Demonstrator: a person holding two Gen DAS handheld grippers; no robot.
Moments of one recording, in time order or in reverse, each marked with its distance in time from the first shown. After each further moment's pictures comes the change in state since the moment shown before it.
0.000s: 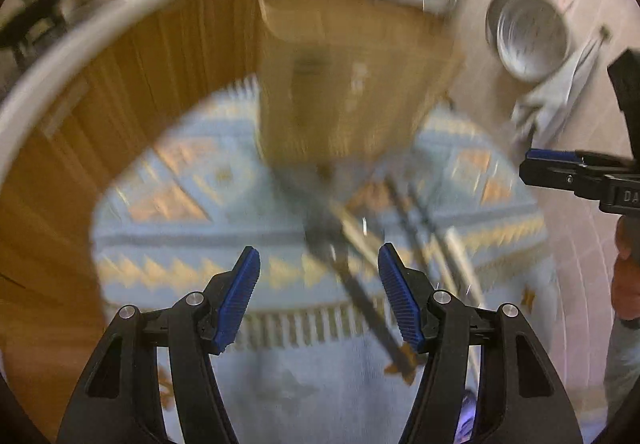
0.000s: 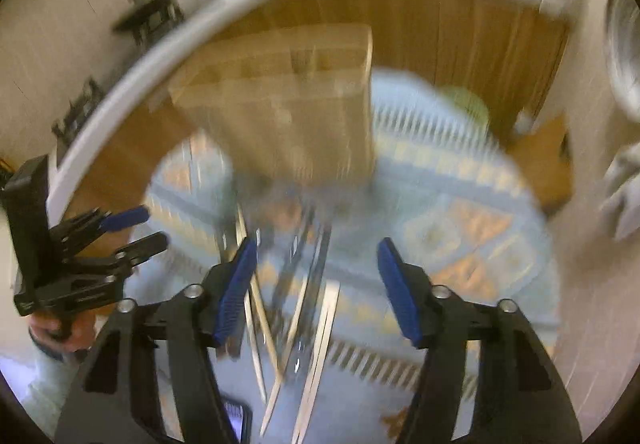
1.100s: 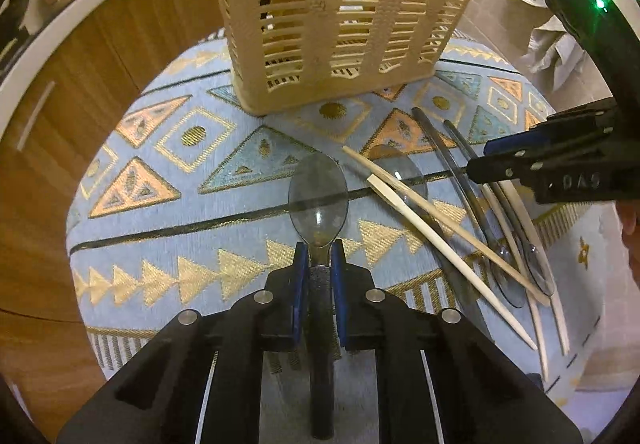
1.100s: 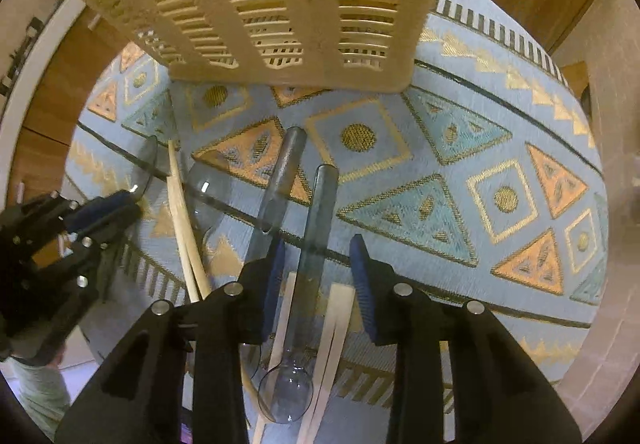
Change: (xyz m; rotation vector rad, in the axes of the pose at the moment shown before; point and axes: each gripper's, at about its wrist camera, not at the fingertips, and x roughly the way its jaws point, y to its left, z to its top) left arm 0.053 0.002 -0.001 0.147 0.118 0.066; right arm 0.126 0.026 0.014 -0.014 0.294 -0.118
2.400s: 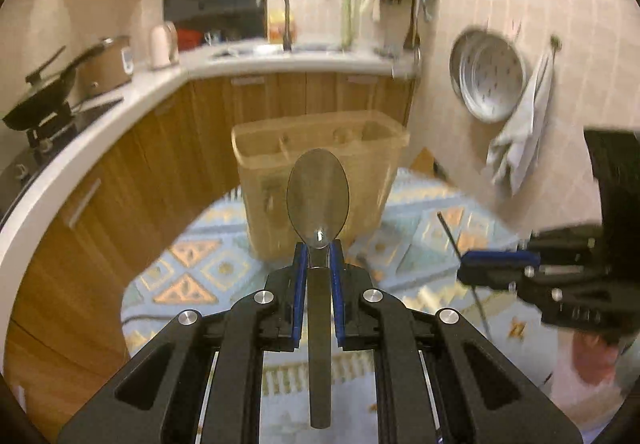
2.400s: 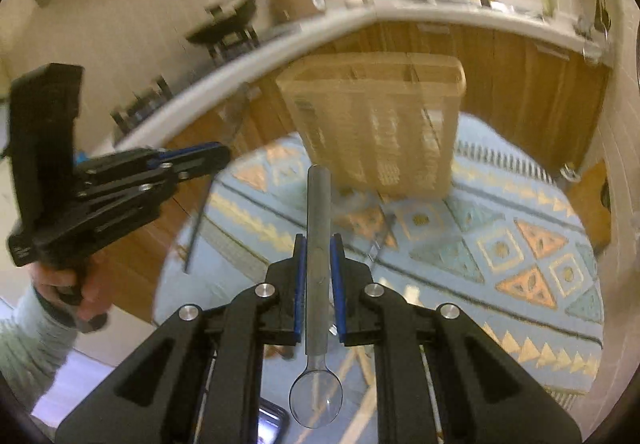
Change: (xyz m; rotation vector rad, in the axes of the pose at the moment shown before) left arm -0.137 -0.049 0.005 -0.024 -0.522 0.027; right arm -0.129 0.031 -0.100 -0.152 -0.610 0.271
